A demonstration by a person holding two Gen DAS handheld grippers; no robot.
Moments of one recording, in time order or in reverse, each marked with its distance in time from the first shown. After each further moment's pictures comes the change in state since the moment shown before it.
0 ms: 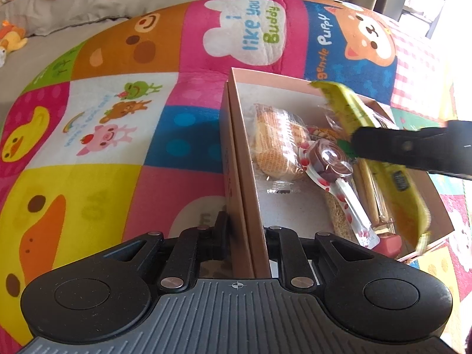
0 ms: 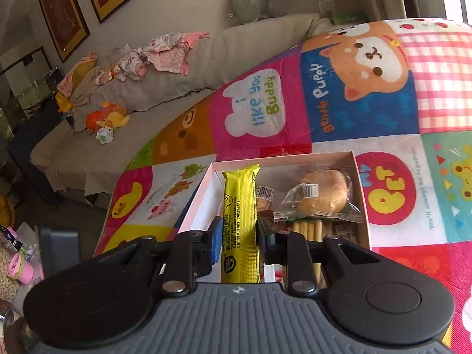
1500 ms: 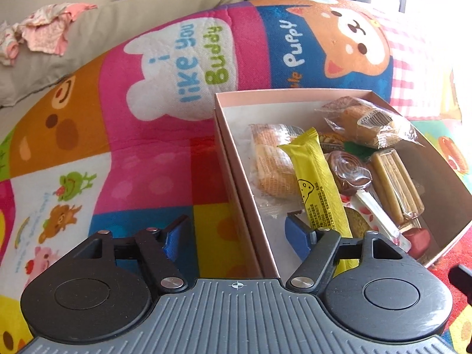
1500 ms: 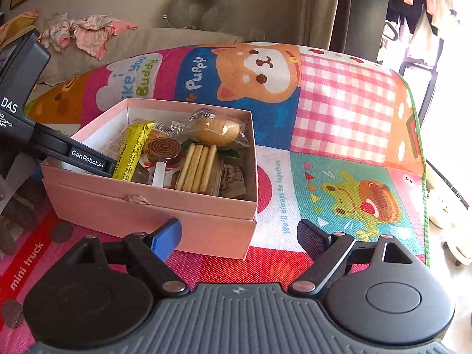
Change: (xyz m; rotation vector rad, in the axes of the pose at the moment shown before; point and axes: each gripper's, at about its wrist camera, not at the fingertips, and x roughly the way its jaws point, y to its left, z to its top) left arm 0.074 -0.058 0.073 0.213 -0.102 0.042; right arm -0.011 -0.088 -0.053 -0.228 -0.152 -0.486
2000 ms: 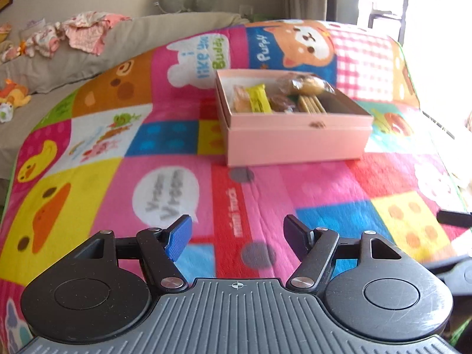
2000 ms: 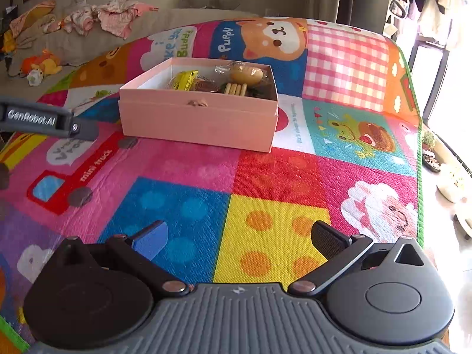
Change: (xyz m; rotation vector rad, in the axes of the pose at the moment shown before) left arm -0.144 -0.046 -0.139 -0.043 -0.080 0.033; right arm -0.077 0.017 -0.079 -0.014 0.132 0.045
